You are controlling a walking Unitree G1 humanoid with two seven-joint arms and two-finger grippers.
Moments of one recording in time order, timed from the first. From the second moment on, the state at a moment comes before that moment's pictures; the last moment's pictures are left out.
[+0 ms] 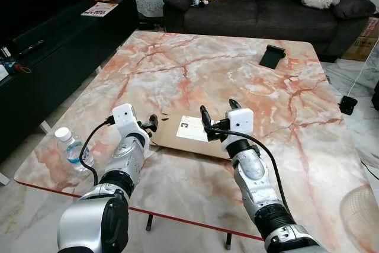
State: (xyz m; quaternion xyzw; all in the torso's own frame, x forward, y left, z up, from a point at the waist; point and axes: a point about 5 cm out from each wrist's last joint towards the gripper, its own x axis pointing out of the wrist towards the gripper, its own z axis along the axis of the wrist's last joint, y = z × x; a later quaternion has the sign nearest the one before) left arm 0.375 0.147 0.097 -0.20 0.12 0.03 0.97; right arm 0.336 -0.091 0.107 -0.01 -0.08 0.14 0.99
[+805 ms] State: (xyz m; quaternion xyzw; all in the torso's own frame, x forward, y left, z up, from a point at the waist) left arm 0.372 0.147 0.088 -0.28 0.15 0.03 0.95; right arm 0.334 -0.088 0.105 -0.01 -0.08 0.15 0.99
